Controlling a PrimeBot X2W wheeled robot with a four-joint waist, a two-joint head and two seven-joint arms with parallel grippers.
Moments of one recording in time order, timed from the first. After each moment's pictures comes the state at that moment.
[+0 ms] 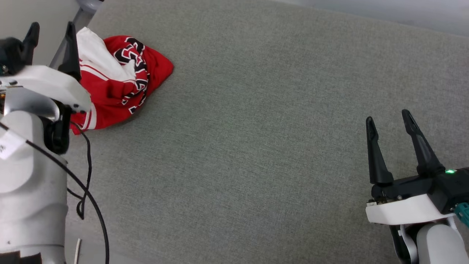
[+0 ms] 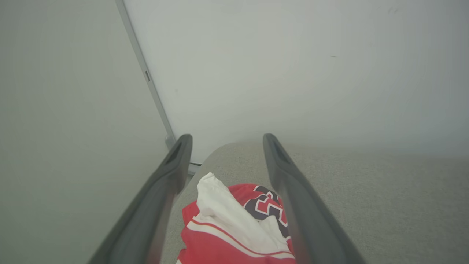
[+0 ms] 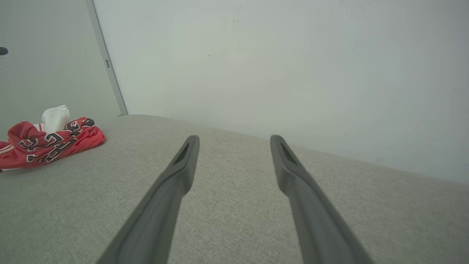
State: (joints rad) left arm -0.76 0.30 0.07 0.55 -0.20 -0.12 -0.13; right arm -0.13 -0.05 0.00 -0.06 0.00 0.13 -0.26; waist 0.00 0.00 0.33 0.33
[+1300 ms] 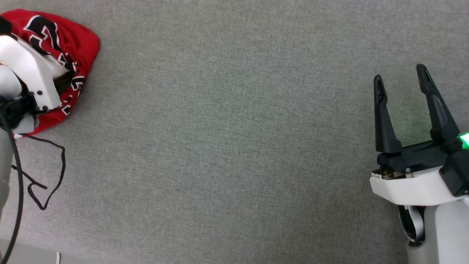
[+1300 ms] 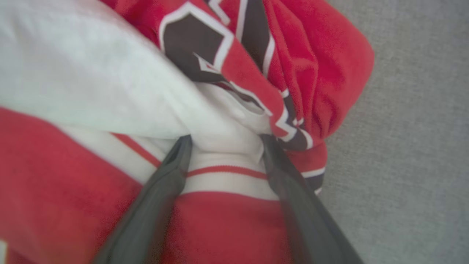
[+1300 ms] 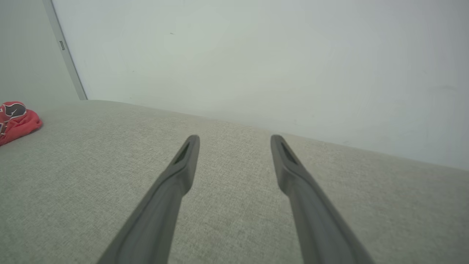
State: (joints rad) left arm -0.99 0.57 -0.36 0.81 -0.77 -0.13 0.68; right arm -0.26 -0.06 0.01 -0.16 -0.06 0.13 -0.26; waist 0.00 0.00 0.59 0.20
